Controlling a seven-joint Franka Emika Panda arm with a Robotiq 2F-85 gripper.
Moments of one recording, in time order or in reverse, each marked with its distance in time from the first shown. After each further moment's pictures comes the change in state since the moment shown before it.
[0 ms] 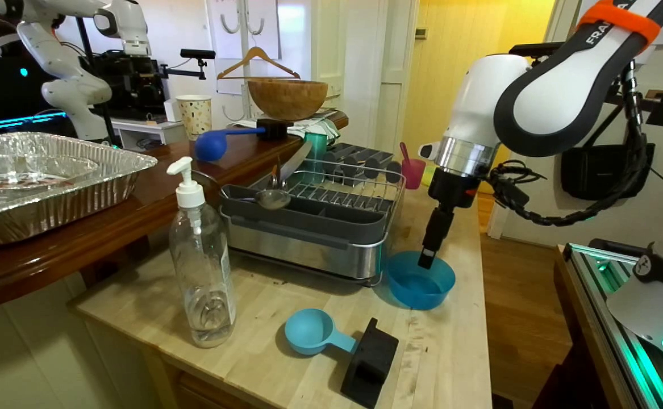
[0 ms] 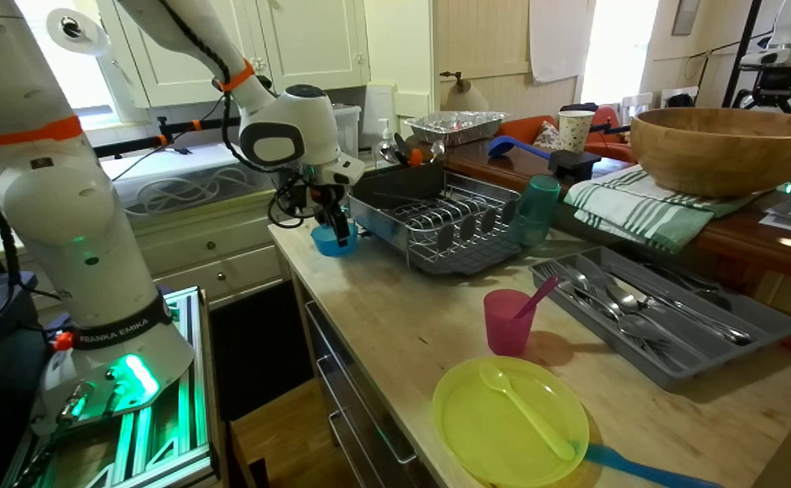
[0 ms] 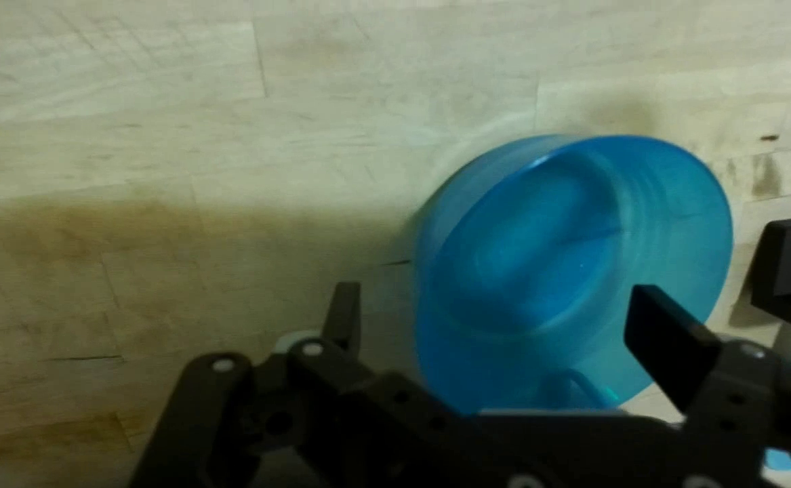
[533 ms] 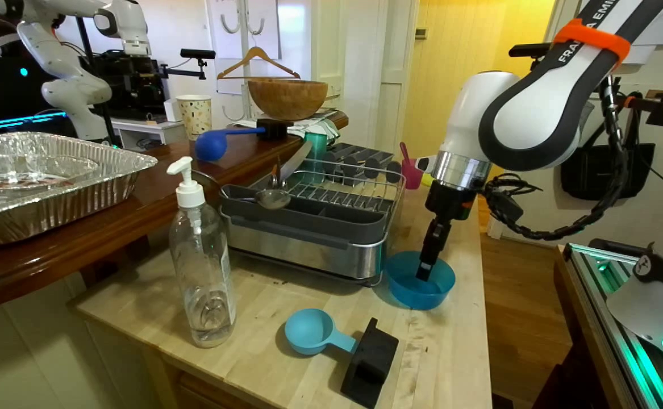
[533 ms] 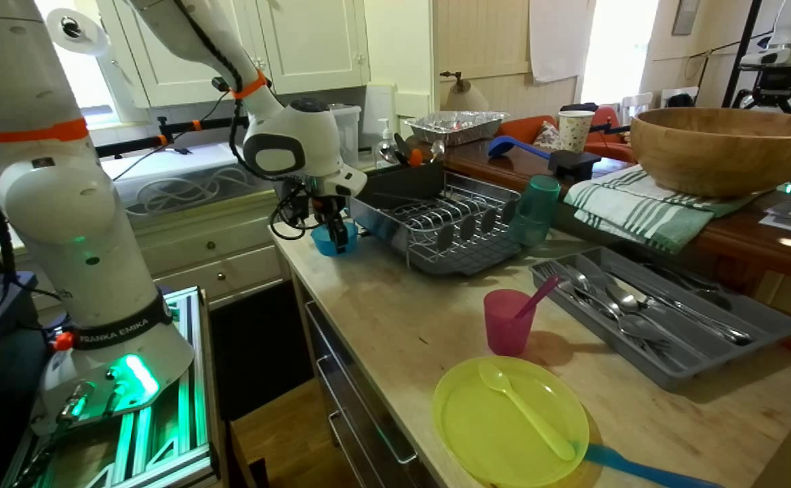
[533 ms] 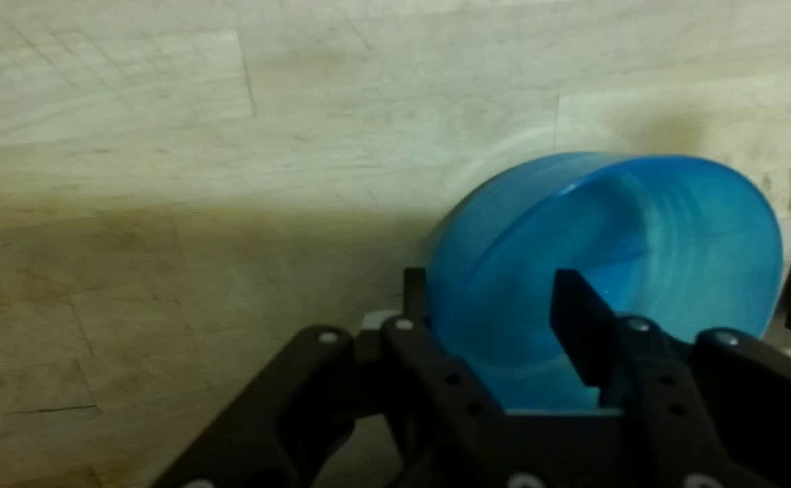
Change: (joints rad) arm 0.011 0.080 0.008 0.021 0.111 0.042 -0.087
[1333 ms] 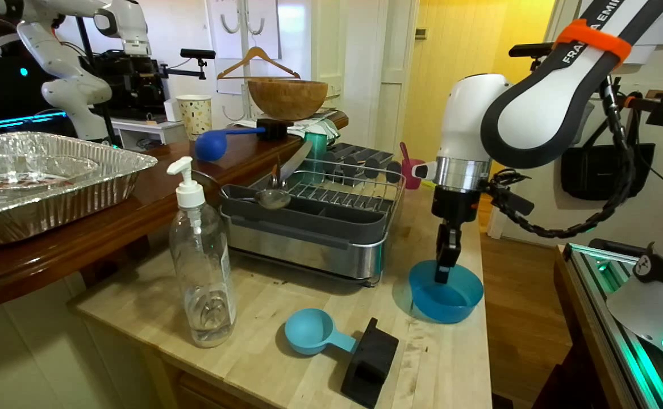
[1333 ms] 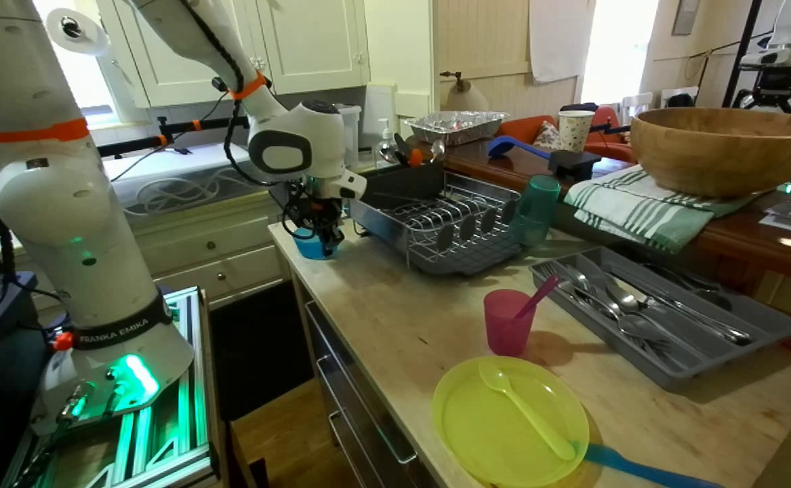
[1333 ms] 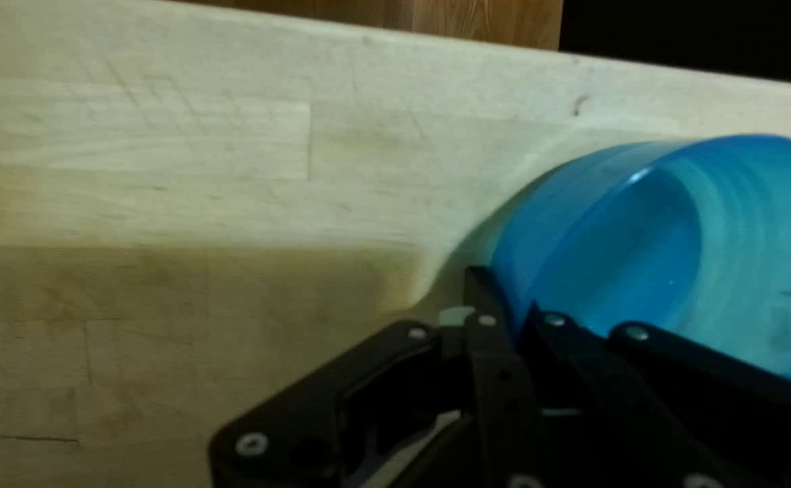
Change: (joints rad) arm -0.054 -0.012 0.002 0.004 -0.160 -0.164 -0.073
